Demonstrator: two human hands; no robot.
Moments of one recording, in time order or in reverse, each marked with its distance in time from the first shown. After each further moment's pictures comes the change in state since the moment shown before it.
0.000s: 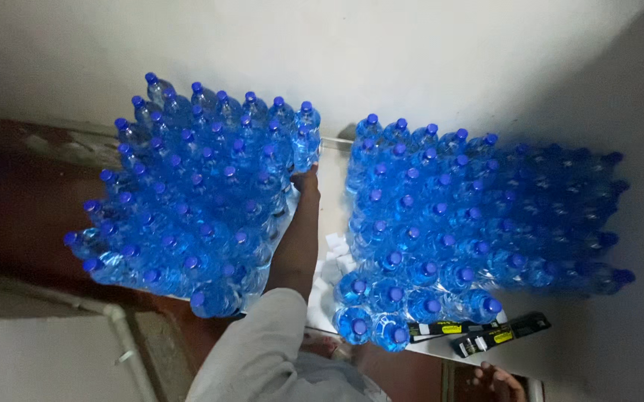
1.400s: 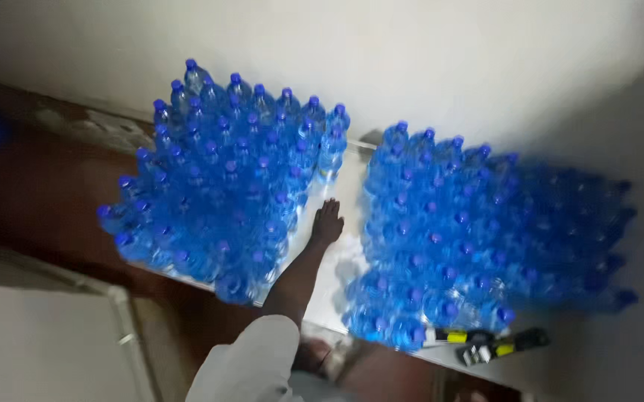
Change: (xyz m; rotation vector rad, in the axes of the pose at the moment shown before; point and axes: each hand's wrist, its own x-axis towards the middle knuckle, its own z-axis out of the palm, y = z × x) left_hand -0.037 -0.135 -0.058 0.934 -0.508 0.951; right_hand -0.011 -0.026 0.045 -0.422 0.066 -0.178
